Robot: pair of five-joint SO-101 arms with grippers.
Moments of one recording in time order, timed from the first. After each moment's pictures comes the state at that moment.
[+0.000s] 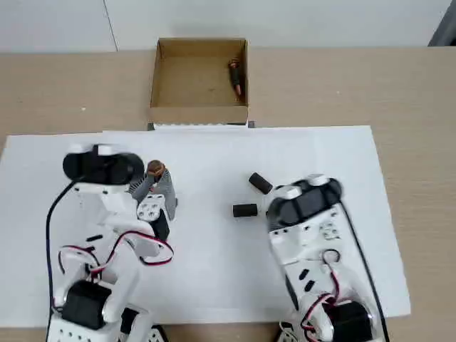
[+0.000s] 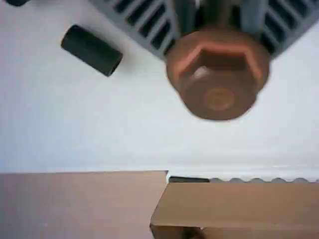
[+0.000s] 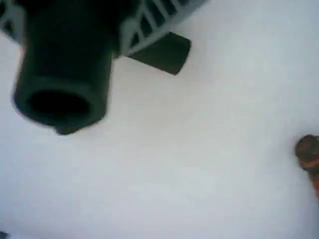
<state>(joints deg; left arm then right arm) 12.7 -85.0 64.1 56.4 21.5 -21.0 -103.4 75.3 64.1 2.2</state>
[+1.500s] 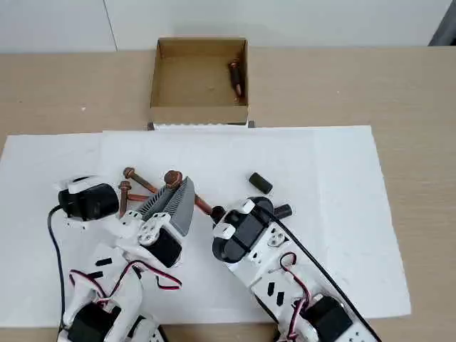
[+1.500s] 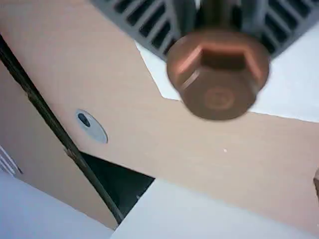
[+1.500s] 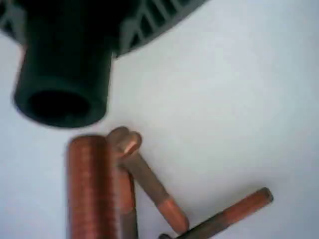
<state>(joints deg) 23.0 -103.4 75.5 48.7 42.1 -42.5 -103.4 83.3 53.1 6.8</state>
